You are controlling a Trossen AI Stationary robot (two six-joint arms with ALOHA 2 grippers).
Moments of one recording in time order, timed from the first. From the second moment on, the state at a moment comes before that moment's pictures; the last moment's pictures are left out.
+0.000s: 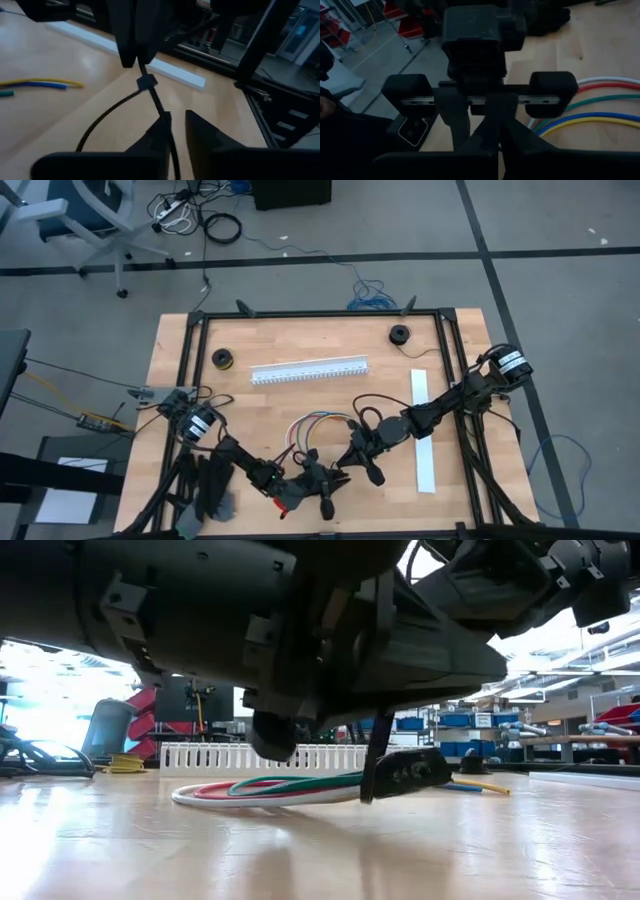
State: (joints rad) left arm -0.61 2.30 1.20 0.93 -0.82 -0.46; right arm 0.41 1.68 0.67 0.74 -0.01 0.35
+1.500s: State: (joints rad) left arm -0.59 2.20 1.03 1.13 -0.82 -0.40; right arm 0.40 1.68 0.67 0.75 -0.05 0.34
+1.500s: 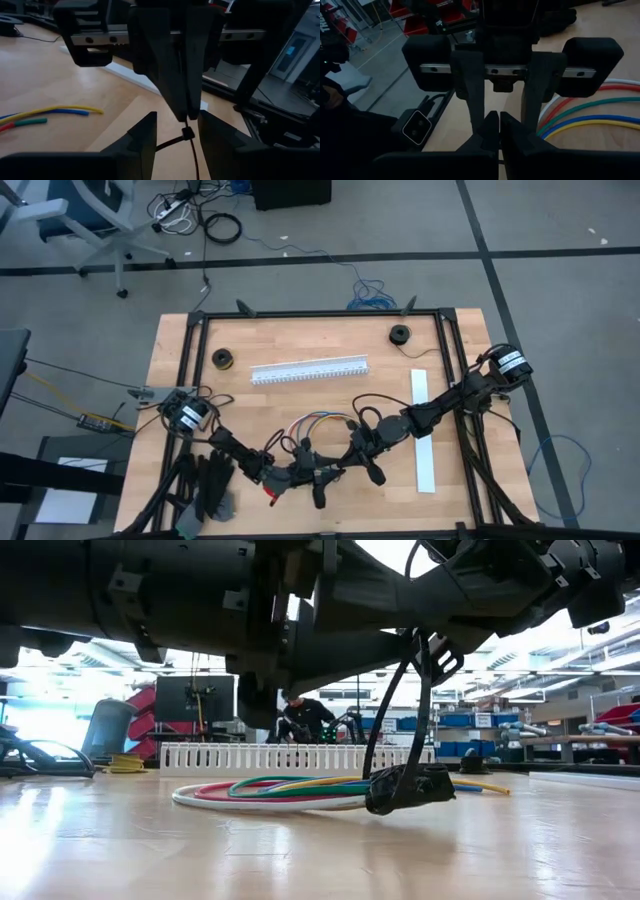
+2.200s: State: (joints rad) left arm -0.60 2.20 1.03 1.08 -0.82 -0.37; right arm 0.40 1.68 0.67 0.76 -0.02 0.34
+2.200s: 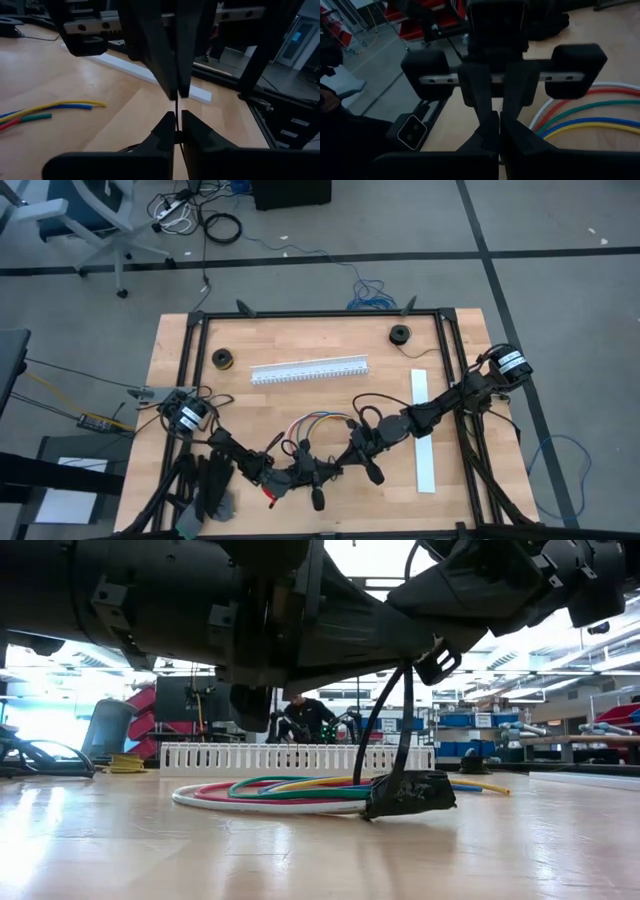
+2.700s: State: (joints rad) left arm -0.62 2.20 1.03 1.07 -0.91 -0.34; right arm 0.40 1.62 0.67 0.65 0.08 0.29
